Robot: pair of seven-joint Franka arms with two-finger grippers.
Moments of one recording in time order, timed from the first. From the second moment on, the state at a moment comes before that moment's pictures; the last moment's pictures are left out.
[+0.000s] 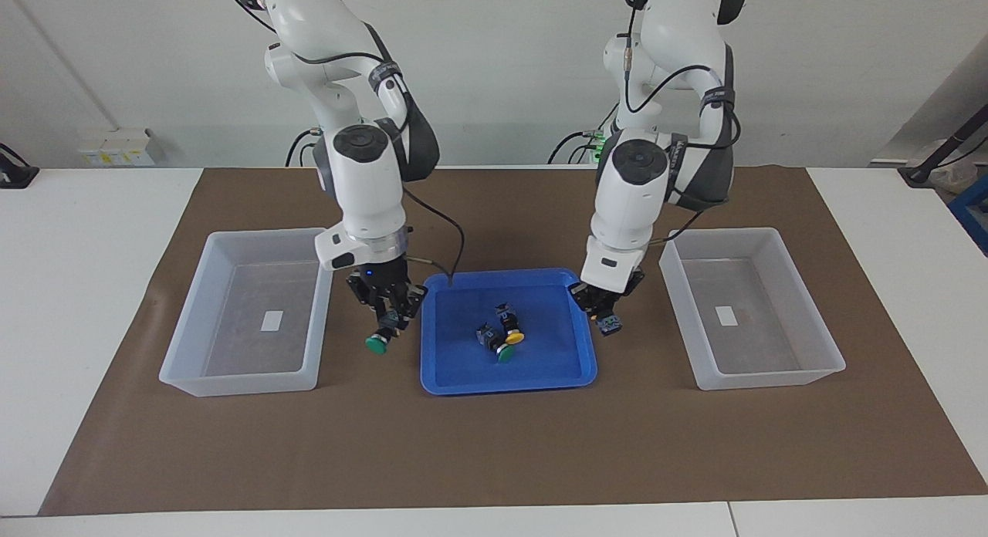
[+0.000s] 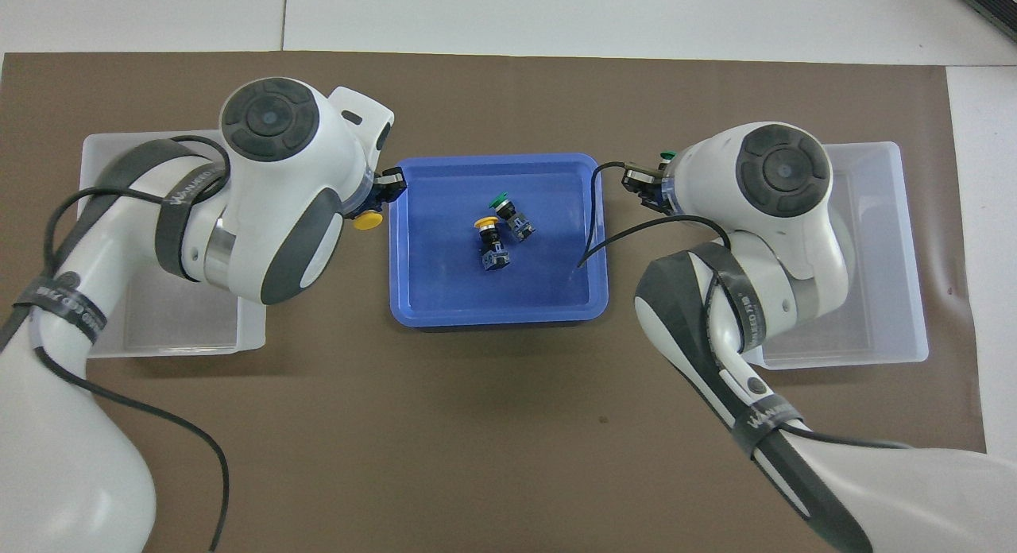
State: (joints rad) left arm -0.38 0.31 -0.02 -1.64 0.08 2.01 -0.68; right arm 0.24 0.24 0.03 -1.83 -0.14 2.27 0.70
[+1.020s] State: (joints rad) left arm 0.04 0.25 -0.03 -1.90 0.01 2.21 -0.02; right arm -0.18 0.16 0.03 -2.10 -0.05 2.32 -0.09
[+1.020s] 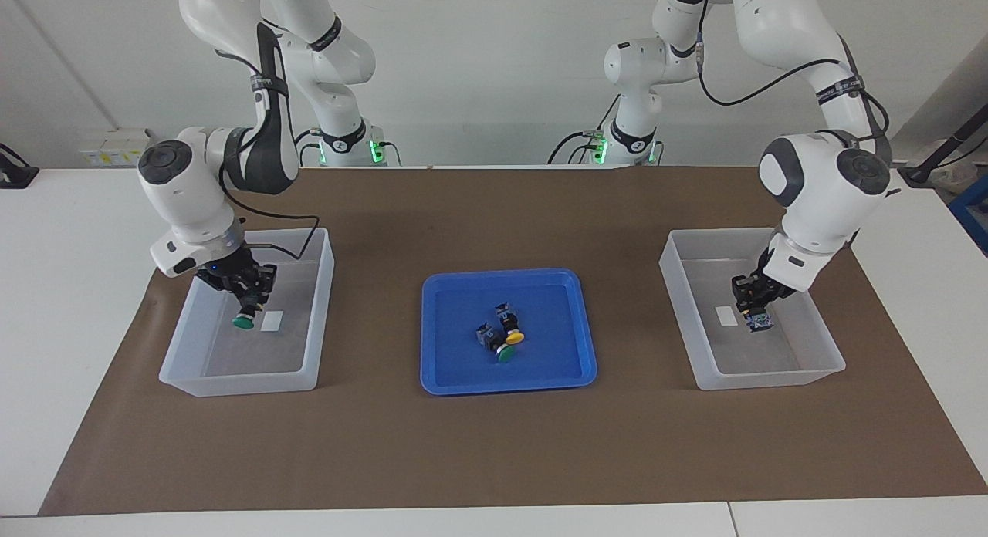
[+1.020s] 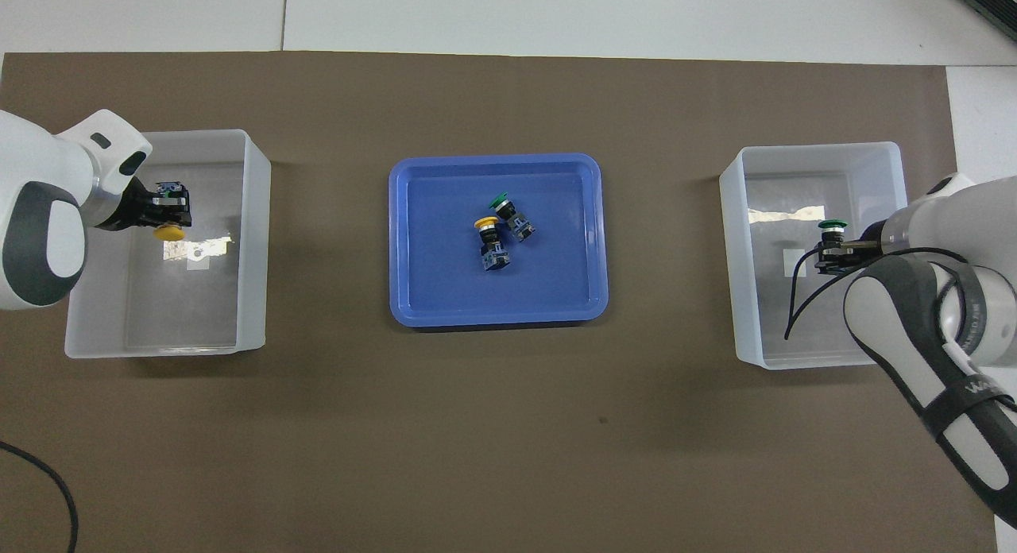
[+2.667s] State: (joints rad) left arm -0.18 0.26 -0.06 -1.65 -0.04 2.03 -0.32; right arm 0.21 0.20 0.05 -1.87 -0.04 2.27 0.08
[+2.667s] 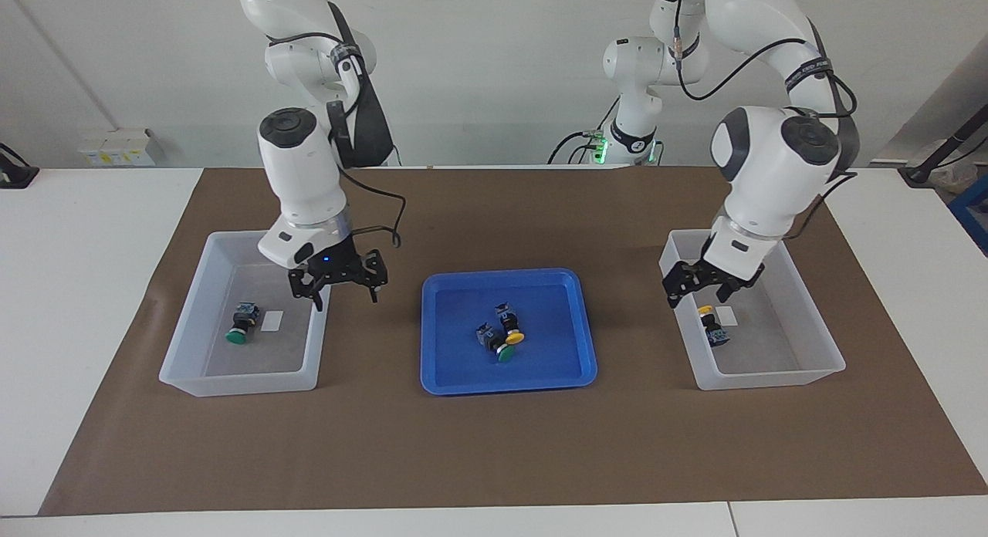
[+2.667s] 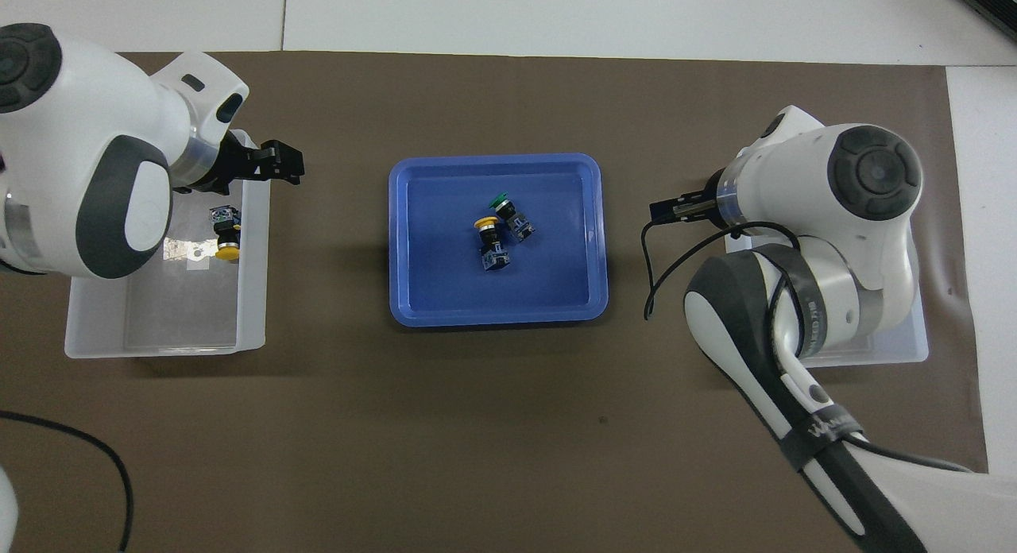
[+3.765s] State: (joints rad) left arm -0.49 0.42 -0.06 -1.82 -0.11 2.61 -0.62; right arm 0.37 0.45 0.12 -1.86 0.00 2.64 0.13
